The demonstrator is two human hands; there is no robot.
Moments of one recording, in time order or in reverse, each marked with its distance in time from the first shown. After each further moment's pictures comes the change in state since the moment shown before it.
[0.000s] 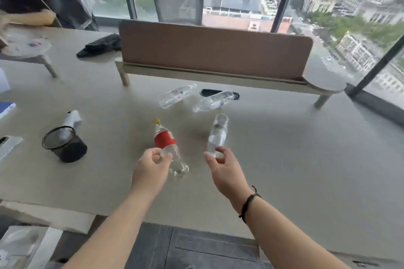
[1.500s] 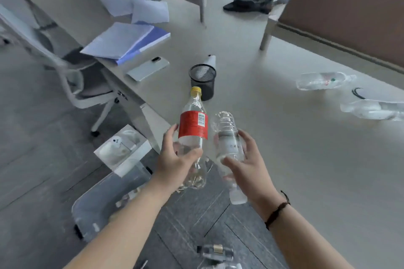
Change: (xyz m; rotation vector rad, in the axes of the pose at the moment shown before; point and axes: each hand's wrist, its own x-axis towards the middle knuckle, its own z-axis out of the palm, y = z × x) left_hand -0.033 -0.179 -0.150 -0.480 0.246 -0.162; right_hand -0.035 0.011 0.225 0.024 -0.613 -0.203
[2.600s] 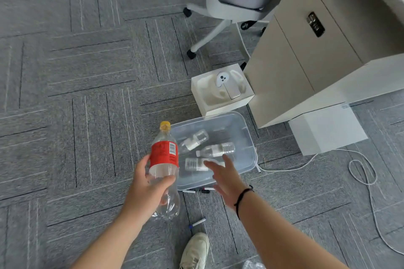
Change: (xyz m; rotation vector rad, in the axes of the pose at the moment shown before) left_hand -0.014 -0.365 -0.409 -0.232 0.504 -0.600; right_hand 0.066 0.272 0.514 -0.264 -0.452 0.723
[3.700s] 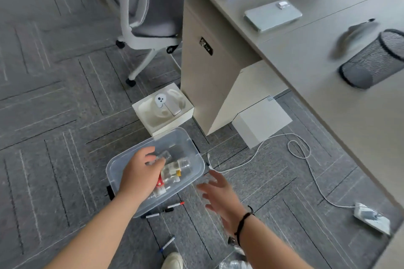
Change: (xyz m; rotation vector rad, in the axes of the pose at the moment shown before) left_hand -0.036 0.109 0.135 0.392 -0.074 0.318; right_hand -0.111 0.003 -0.144 0.098 0.123 -0.109
